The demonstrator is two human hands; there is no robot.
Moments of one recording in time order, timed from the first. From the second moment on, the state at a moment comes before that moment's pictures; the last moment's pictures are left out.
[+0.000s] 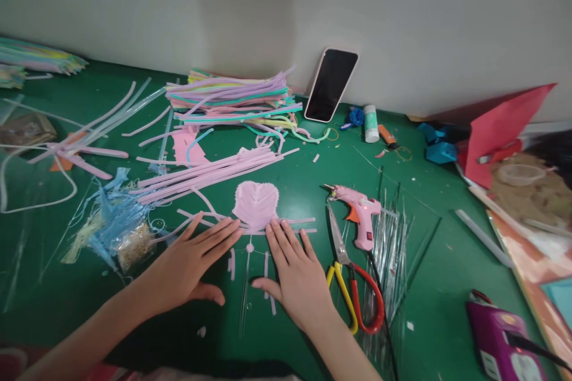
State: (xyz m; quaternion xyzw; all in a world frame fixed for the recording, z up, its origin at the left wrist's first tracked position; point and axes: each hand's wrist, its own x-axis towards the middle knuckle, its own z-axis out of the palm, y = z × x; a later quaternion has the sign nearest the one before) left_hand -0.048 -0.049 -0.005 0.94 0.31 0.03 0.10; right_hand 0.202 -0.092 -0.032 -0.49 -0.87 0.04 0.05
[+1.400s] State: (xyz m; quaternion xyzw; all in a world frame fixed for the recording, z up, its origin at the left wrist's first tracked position) left_hand -0.049 0.025 0.011 0.87 0.48 0.11 -0.06; right_hand 0.170 -0.090 -0.023 -0.46 -0.88 0.08 0.06
